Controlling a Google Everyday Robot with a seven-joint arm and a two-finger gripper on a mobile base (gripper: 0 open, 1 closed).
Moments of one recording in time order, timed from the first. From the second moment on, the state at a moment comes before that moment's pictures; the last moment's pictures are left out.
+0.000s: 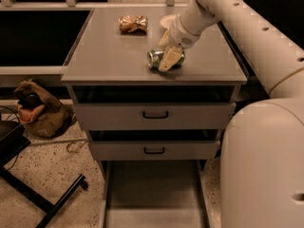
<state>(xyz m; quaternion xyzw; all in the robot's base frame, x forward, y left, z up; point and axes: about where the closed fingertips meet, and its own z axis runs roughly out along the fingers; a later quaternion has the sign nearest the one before) 0.744 -0.052 0.854 -0.71 0.65 0.06 0.29</state>
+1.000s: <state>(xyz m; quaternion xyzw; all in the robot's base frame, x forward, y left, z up) 0.704 -0.044 0.874 -0.69 0.64 0.07 0.33</state>
